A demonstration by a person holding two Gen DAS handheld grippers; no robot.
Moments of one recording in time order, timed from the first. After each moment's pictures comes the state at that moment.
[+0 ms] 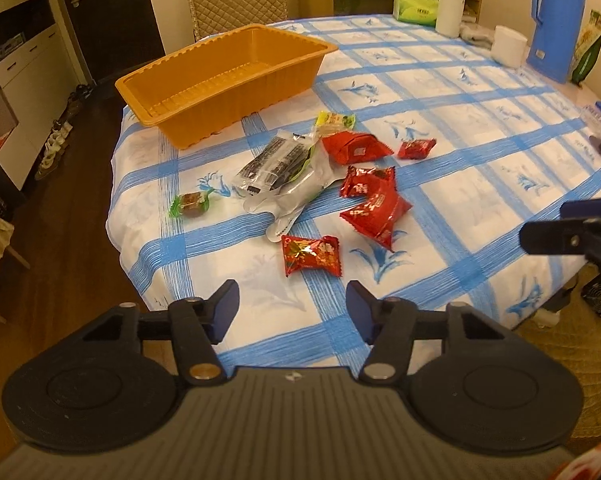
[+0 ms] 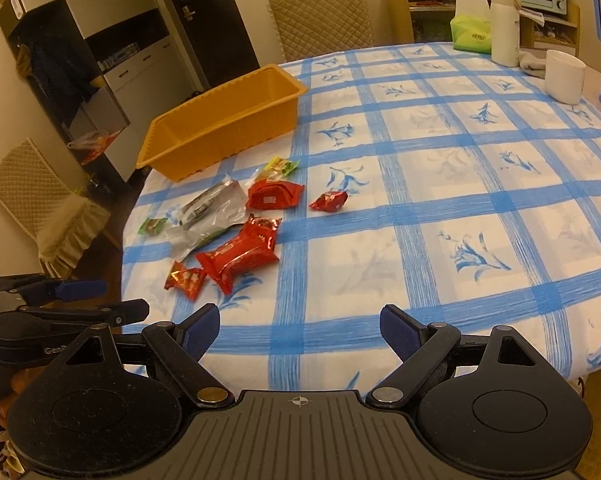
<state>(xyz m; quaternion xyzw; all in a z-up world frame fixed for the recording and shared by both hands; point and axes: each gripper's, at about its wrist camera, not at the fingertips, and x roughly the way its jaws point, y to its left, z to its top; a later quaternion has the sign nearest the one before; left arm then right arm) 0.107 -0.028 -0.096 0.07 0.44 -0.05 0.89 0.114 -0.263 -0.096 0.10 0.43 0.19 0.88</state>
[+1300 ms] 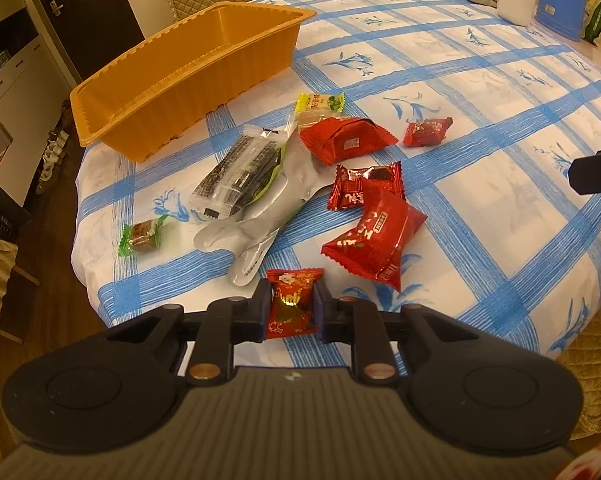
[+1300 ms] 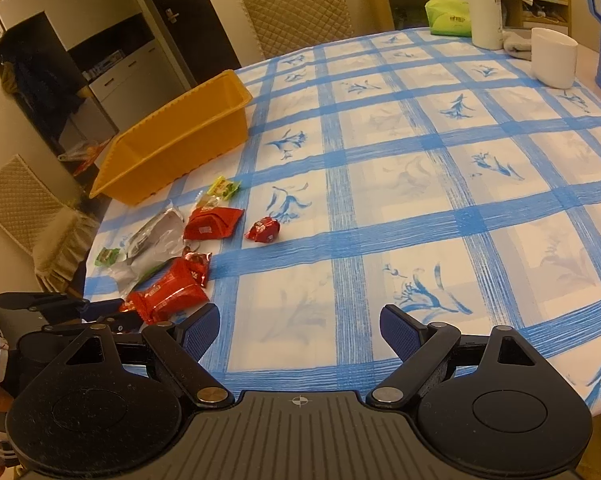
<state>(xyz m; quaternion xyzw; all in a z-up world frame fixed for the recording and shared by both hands) 0.164 -0.061 -0.133 0.12 0.47 -0.04 0.88 0.169 -0.315 -0.114 0.12 0.44 0.19 0.87</state>
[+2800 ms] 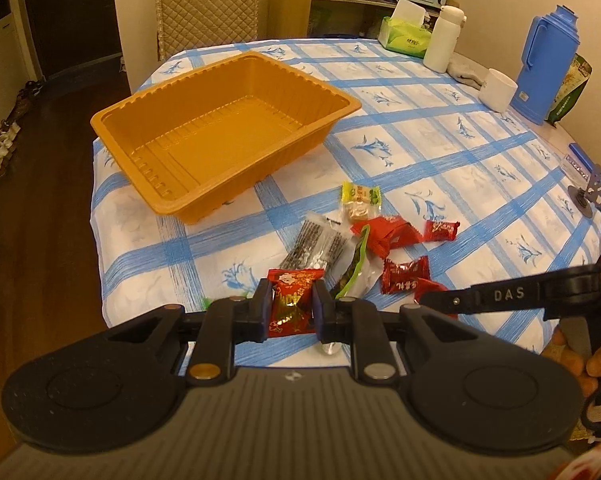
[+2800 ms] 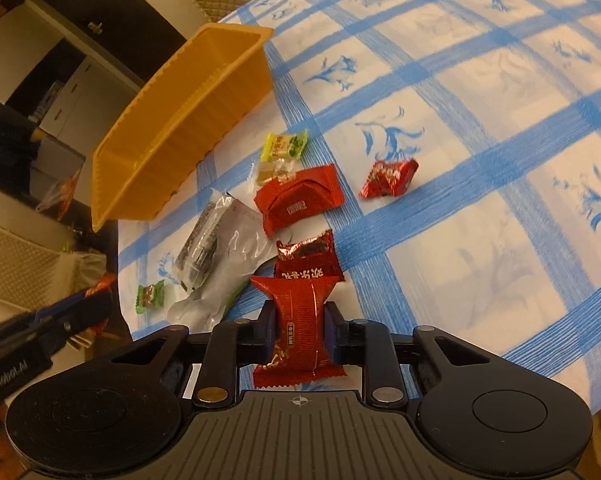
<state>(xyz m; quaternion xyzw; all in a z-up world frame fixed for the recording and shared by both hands) 0.208 0.048 -0.057 0.02 0.44 -0.14 0.88 0.215 -0.196 -0.131 0.25 0.52 0.11 0.81</state>
